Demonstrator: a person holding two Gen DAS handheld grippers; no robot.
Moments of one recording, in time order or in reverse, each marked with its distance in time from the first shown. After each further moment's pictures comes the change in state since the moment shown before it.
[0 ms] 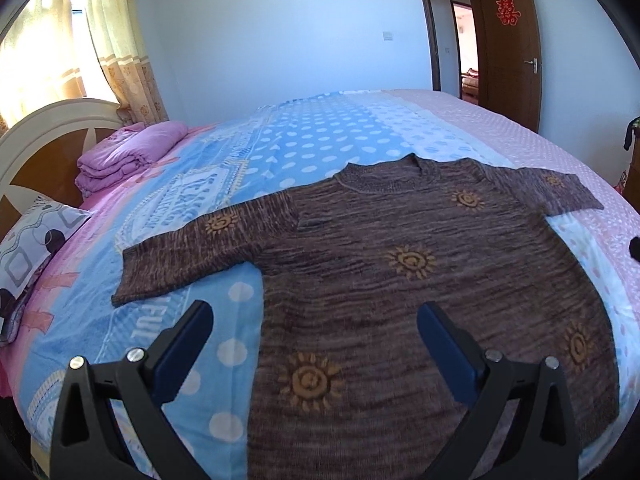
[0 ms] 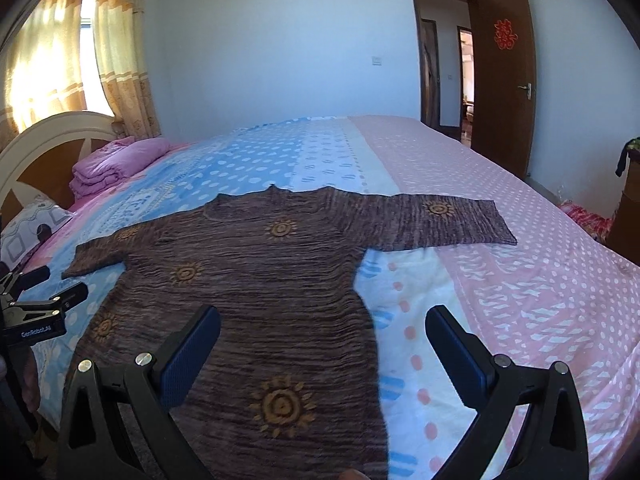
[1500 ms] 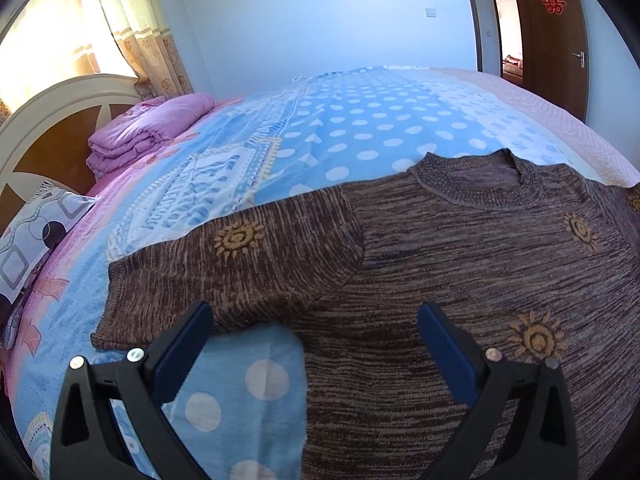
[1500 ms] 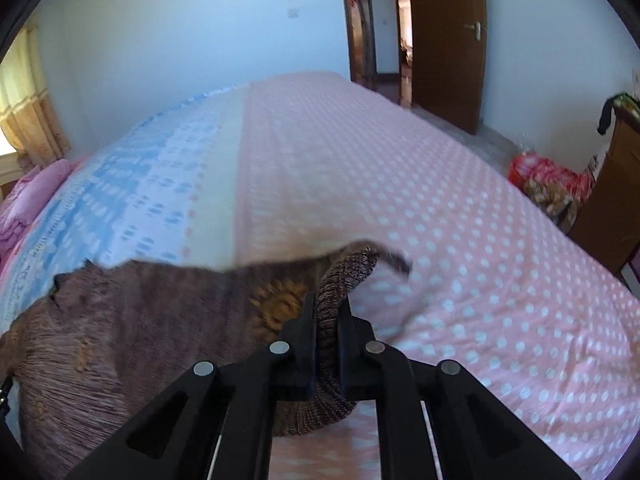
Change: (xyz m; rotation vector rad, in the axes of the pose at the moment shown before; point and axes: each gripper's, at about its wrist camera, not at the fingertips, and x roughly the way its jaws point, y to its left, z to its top) left arm 0.119 0.037 0.045 -0.050 0.091 0.129; right arm 0.172 -0.162 0.147 0.110 0.127 -0.144
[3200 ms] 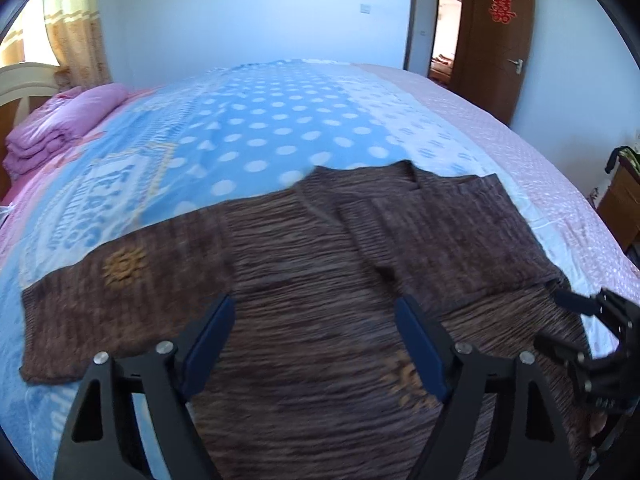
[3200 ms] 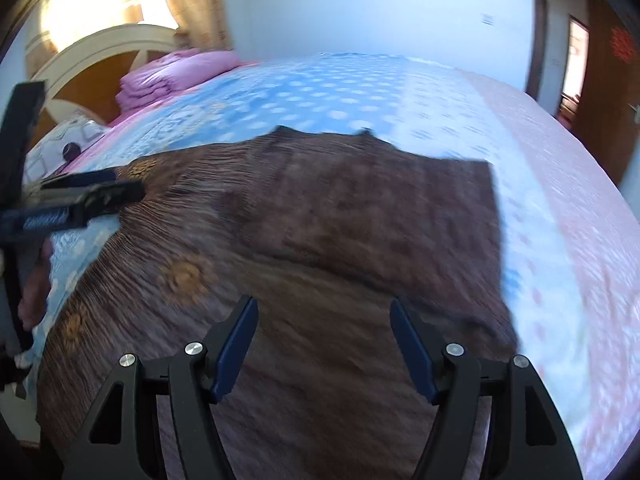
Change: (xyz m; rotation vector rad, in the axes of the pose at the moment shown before) left arm 0.002 -0.047 0.035 0.036 0.066 -0.358; right arm -0.043 0.239 -0.149 -0.381 0.106 0.351
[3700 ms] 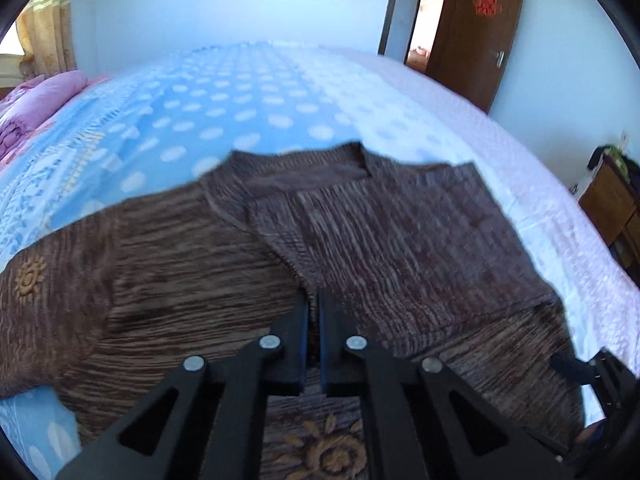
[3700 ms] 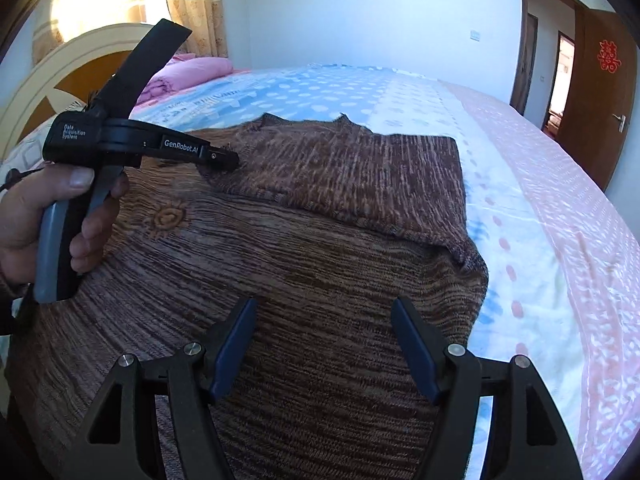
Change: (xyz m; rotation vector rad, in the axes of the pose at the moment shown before) left arm 0.040 -0.039 0.005 -0.010 0.017 -0.111; right arm -0.010 -0.005 -0.045 -0.060 -0.057 -0.027
